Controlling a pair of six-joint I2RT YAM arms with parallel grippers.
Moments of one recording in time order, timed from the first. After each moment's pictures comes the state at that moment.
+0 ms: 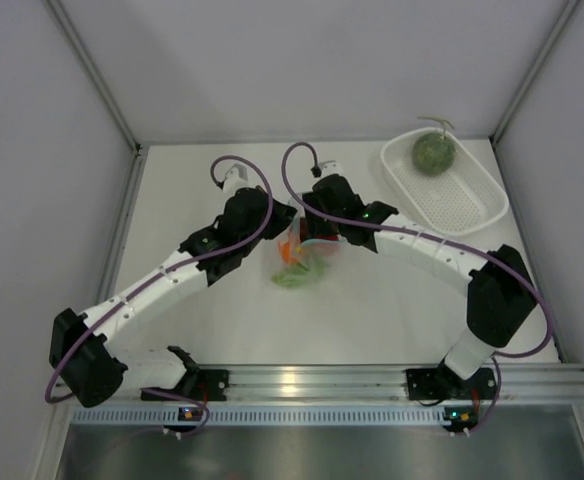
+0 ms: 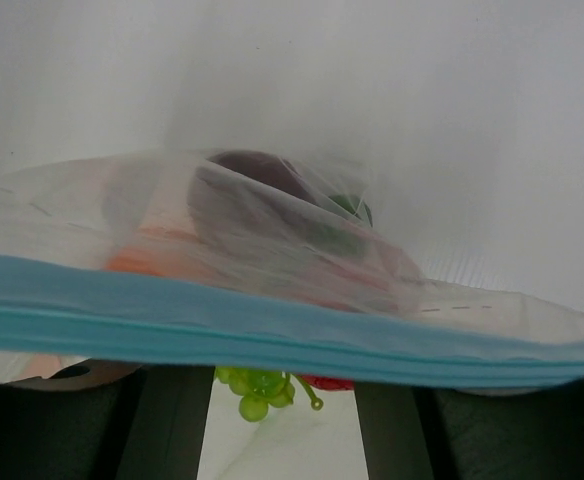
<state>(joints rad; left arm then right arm) -0.73 1.25 1.07 -0.23 -0.30 -1.09 0.79 1.64 1.32 -0.39 0.26 0.40</state>
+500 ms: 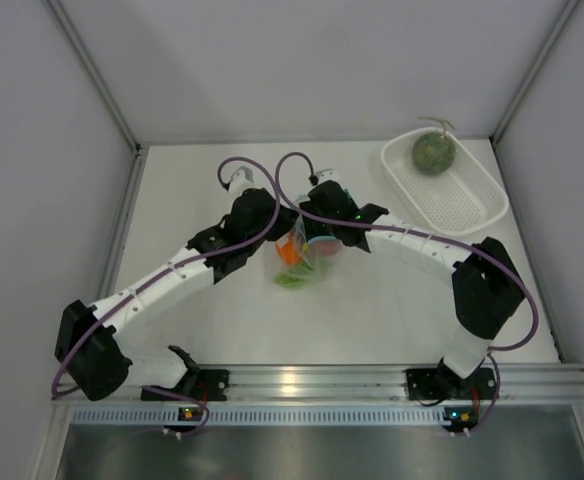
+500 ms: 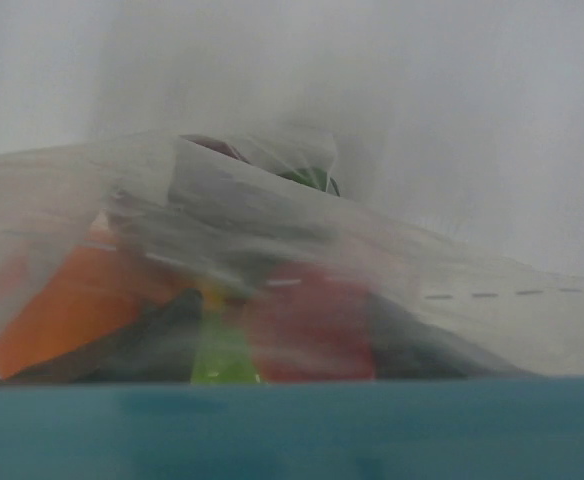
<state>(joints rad) -0.73 1.29 1.06 -0.22 -0.30 -1.08 0.78 1.71 1.31 -0.39 0.28 0.37</state>
